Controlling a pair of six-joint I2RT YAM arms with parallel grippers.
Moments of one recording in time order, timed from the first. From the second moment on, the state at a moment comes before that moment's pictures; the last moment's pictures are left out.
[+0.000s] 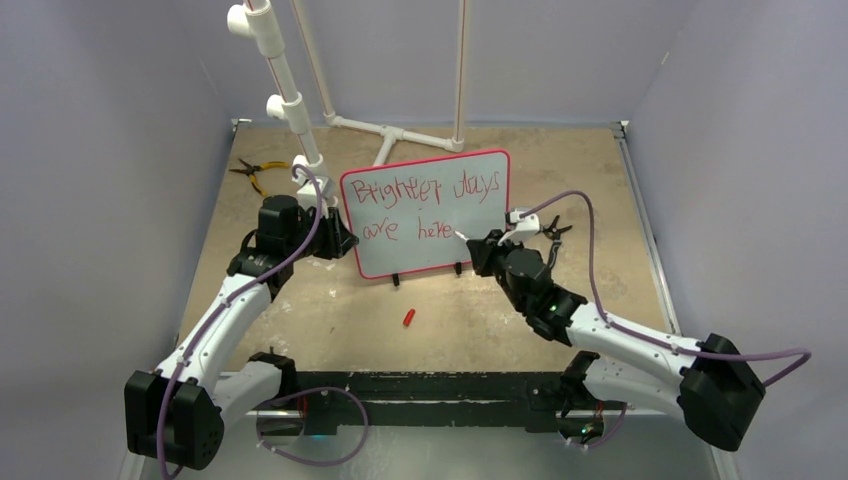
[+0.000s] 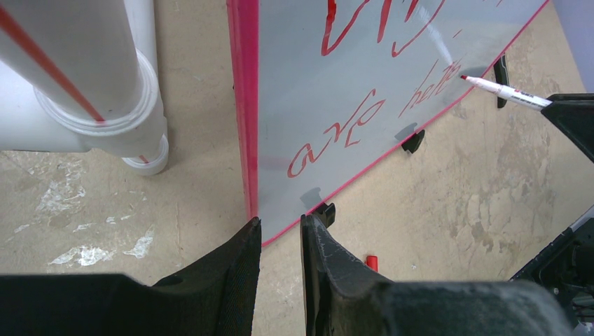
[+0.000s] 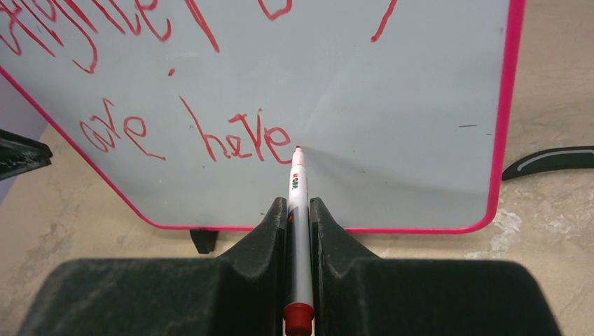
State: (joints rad) left arm -0.22 1.02 0.72 -0.26 0.36 -0.24; right arm 0.82 1.04 0.46 0.33 0.45 0.50
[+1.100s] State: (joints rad) left arm -0.22 1.01 0.71 -0.26 0.36 -0.24; right arm 0.82 1.03 0.44 0.34 0.50 0.50
